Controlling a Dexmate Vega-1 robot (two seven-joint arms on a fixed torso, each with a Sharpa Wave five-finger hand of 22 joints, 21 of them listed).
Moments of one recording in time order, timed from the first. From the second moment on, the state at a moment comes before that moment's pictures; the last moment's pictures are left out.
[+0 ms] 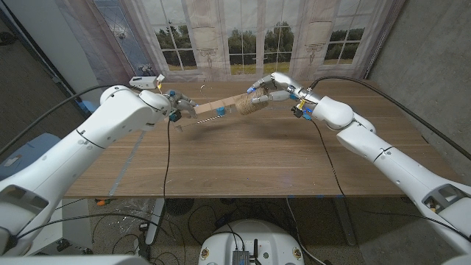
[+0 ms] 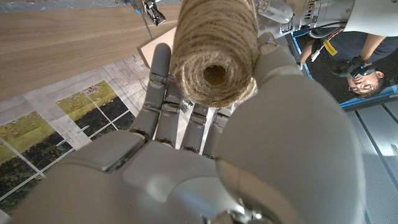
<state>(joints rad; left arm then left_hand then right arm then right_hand) 0.65 0.84 0.41 -2.13 -0.60 1.14 0.42 1.50 0.04 0.42 -0.26 0.23 1.10 0.06 0.24 0.37 0.97 -0.02 0.27 0.73 0.98 -0.10 0.43 0.68 0.60 -0.06 1.21 0.17 -0.64 -0.66 -0.56 -1.57 0.17 0.35 0.24 1.13 -0.10 0.37 -0.14 0.17 1.00 -0.01 0.21 0.30 0.84 0.00 0.51 0.25 0.84 0.15 0.48 0.99 0.53 0.00 1.30 0.18</state>
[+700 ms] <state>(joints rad) 0.52 0.85 0.54 -2.05 -0.58 1.25 0.34 1.51 0.04 0.42 -0.26 0.24 1.10 0.06 0.23 0.37 0.97 -0.02 0.25 0.72 0.98 -0.10 0.43 0.68 0.61 -0.06 1.21 0.17 -0.57 -0.67 -0.65 -1.64 0.02 0.09 0.25 1.13 -0.10 0.37 -0.14 0.17 1.00 -0.01 0.21 0.30 0.84 0.00 0.49 0.25 0.84 0.15 0.48 0.99 0.52 0.00 1.30 0.18</state>
